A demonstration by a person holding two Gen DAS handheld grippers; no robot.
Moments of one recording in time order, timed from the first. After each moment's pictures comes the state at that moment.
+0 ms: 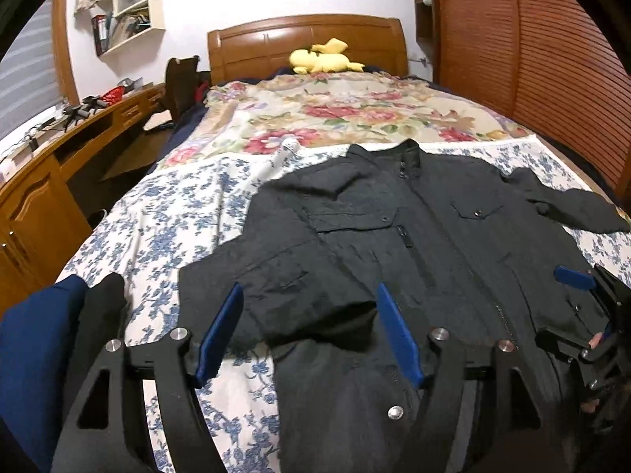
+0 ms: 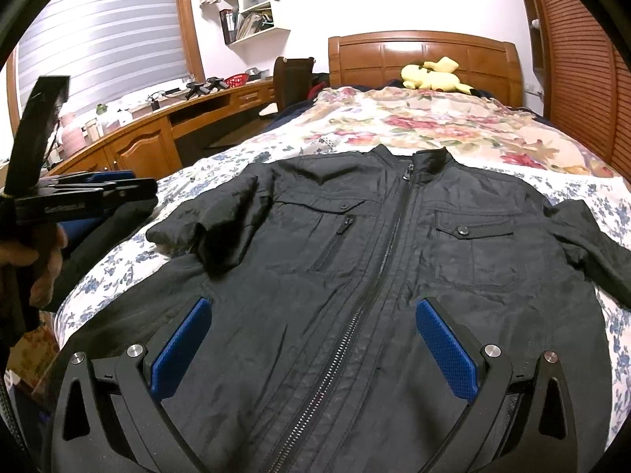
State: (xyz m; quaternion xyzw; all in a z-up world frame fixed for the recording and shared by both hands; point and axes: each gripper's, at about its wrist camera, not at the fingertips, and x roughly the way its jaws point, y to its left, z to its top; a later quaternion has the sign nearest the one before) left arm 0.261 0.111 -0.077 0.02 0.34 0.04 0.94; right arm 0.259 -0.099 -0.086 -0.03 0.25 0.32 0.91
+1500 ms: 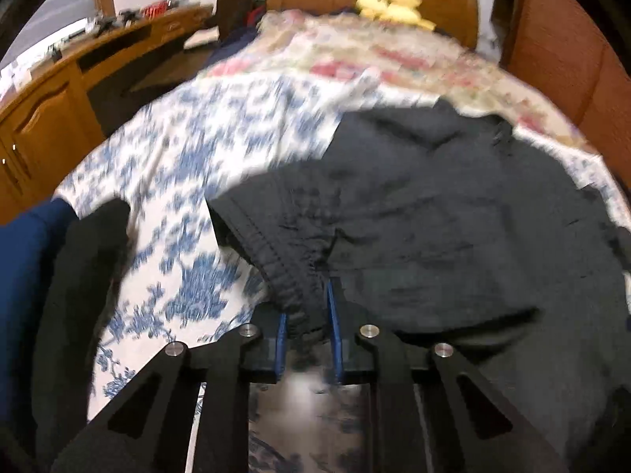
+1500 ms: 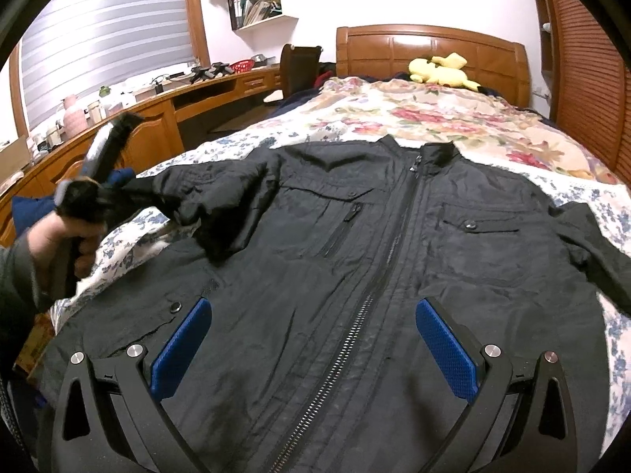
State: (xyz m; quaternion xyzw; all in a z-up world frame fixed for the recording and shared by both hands) left arm 0.313 0.186 -0.130 -0.06 0.43 0.10 0.90; right arm 0.256 -0.100 -0.085 -0.06 0.25 0.32 0.91
